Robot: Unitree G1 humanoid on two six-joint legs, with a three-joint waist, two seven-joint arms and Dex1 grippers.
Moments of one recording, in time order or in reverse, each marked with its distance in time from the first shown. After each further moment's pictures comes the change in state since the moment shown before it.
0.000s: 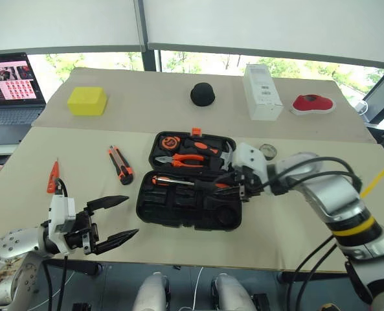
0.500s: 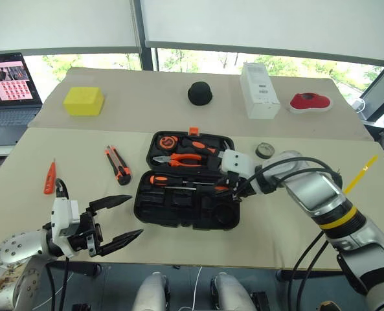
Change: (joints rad) left arm 0.010 -0.004 0.000 -0.059 0.003 0.003 0.054; right arm -0.033 0.021 0.066 0.041 -0.113 0.019 0.006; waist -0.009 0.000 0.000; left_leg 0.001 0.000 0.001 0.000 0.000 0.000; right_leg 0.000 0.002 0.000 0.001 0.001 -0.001
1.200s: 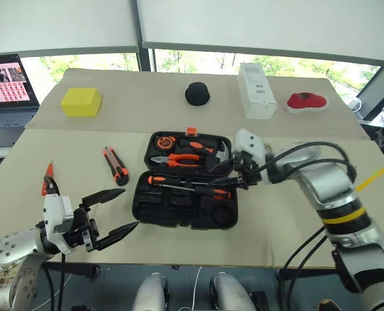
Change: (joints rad) left arm -0.002 -0.023 0.032 0.010 0.017 -0.015 0.040; right arm 0.048 0.144 -0.187 0.078 0.116 -0.104 0.025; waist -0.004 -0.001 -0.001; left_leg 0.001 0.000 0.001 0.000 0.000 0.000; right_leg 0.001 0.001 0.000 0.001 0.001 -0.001
